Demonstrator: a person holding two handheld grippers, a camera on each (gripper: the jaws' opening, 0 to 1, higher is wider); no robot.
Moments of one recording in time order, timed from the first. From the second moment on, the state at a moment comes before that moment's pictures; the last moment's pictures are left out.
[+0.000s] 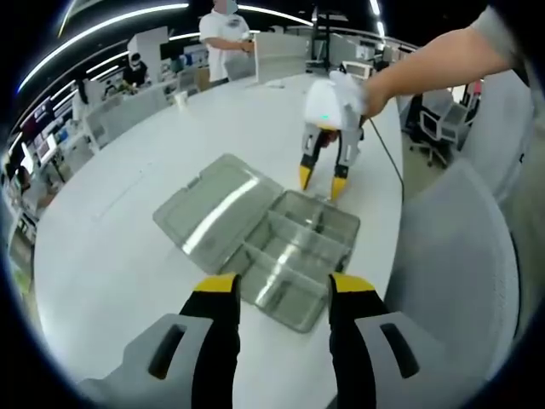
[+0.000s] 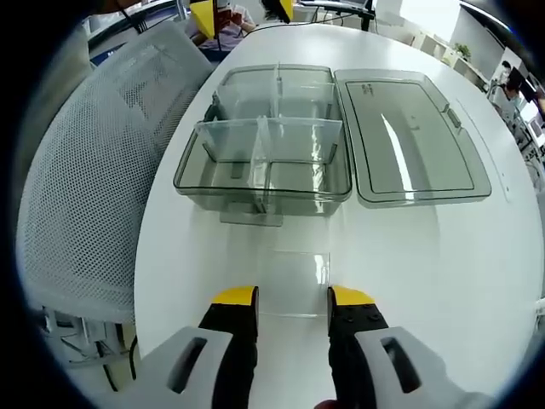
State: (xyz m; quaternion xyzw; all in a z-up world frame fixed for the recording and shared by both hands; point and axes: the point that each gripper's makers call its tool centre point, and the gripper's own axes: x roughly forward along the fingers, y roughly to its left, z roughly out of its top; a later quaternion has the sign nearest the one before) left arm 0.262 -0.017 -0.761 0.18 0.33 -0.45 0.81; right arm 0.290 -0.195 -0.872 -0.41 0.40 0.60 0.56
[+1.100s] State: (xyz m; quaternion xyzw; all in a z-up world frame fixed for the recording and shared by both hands) left arm 0.265 -0.047 -0.763 0.13 0.34 -0.46 0.81; right arm 0.287 -0.200 -0.847 -0.43 0.39 0.59 0.56
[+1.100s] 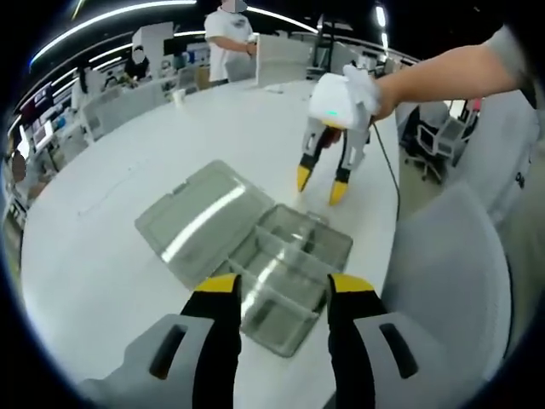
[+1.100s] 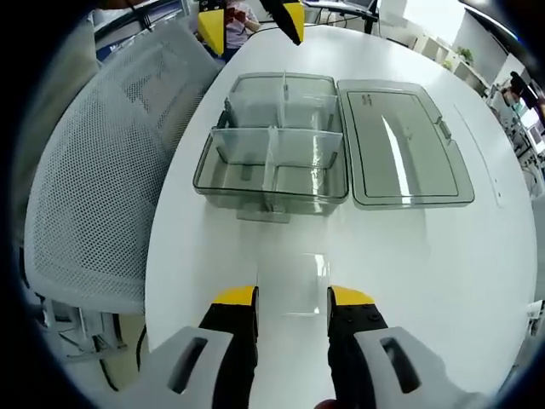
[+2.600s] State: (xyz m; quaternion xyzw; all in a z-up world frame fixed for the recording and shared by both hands) left arm 0.266 -0.132 -0.760 -0.09 0.35 -0.47 0.80; right arm 0.268 -0.175 -0.791 -0.46 0.34 0.60 0.56
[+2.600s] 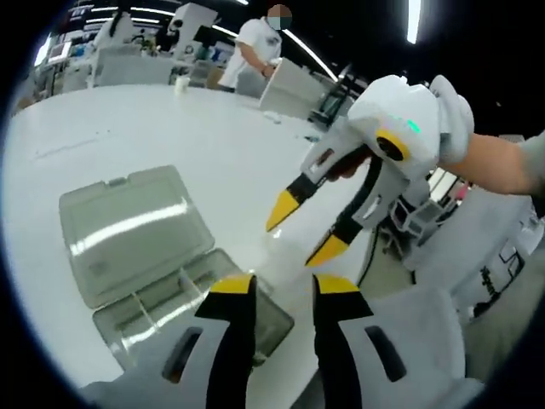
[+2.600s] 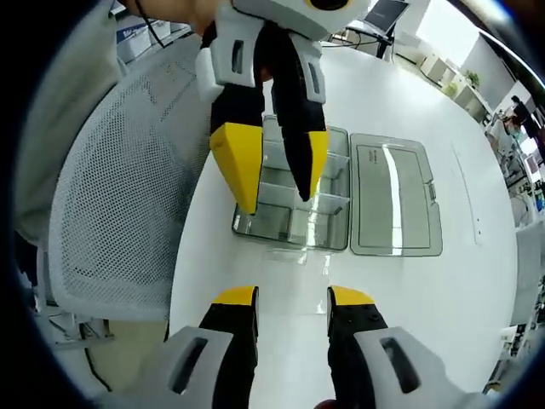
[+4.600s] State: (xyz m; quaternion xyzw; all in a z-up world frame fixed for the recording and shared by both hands) left arm 0.272 -0.133 -0.762 -0.32 0.40 -0.40 0.76; right arm 0.258 -0.146 -0.764 -0.45 0.30 0.61 0.57
